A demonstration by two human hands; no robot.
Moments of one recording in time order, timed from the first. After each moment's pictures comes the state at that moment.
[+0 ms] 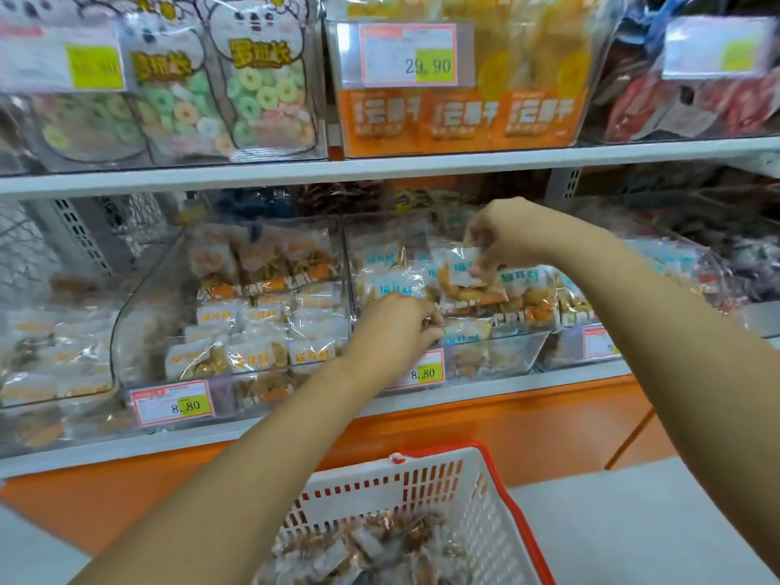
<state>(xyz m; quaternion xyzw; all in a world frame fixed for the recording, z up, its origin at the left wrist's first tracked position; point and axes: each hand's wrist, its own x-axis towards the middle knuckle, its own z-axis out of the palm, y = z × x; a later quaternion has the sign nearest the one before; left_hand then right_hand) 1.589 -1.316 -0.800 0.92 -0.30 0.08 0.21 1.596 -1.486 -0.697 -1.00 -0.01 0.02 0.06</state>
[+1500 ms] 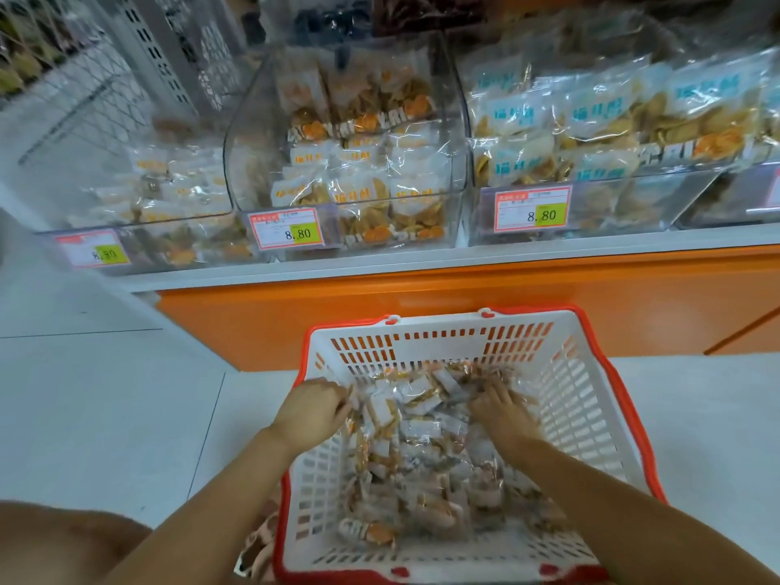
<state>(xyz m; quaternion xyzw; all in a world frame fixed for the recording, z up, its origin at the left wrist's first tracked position) 1.469 -1.067 -1.052 0.97 -0.21 -0.12 0.01 1.441 -1.385 -1.135 -0.97 -0.11 0.21 -0.03</state>
